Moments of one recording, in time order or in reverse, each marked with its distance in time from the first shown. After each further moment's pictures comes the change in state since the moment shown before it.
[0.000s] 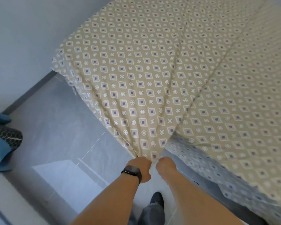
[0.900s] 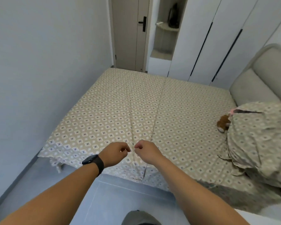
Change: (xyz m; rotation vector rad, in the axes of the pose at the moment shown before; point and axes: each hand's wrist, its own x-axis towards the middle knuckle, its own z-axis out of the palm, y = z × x) left_hand -0.320 0.053 -0.299 -0.077 0.403 0.407; right_hand -0.385 -0.173 -0.167 -0.124 0.289 -0.604
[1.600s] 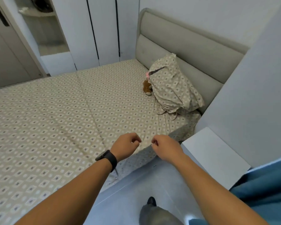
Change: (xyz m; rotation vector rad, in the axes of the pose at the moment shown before) left_hand 0.079 0.142 0.071 0.030 -0.374 0.579; right_hand -0.137 0.099 -0.050 -0.141 0.501 0.571
